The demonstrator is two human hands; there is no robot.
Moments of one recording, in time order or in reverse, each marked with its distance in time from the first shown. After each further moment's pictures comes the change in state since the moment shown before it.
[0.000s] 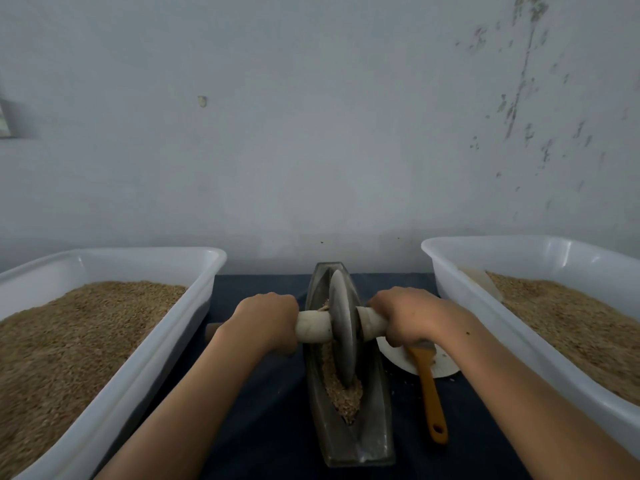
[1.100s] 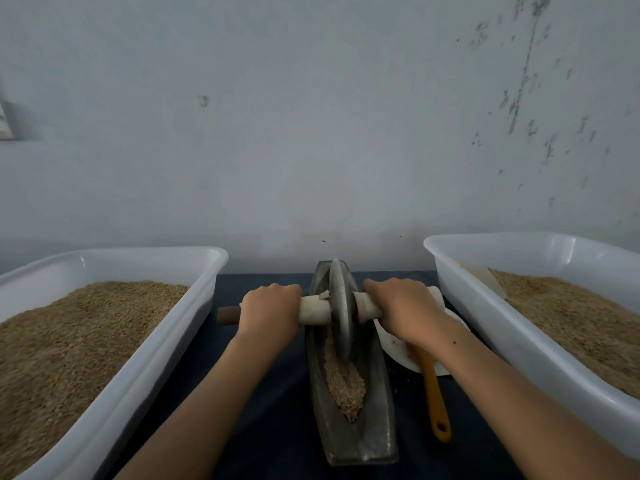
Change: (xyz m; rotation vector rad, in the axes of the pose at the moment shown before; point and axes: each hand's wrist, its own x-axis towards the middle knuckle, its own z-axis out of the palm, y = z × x) left_hand 0.010 0.002 0.018 0.012 0.372 -0.020; right_hand 0.014 0.001 0.018 -0.062 0.344 0.003
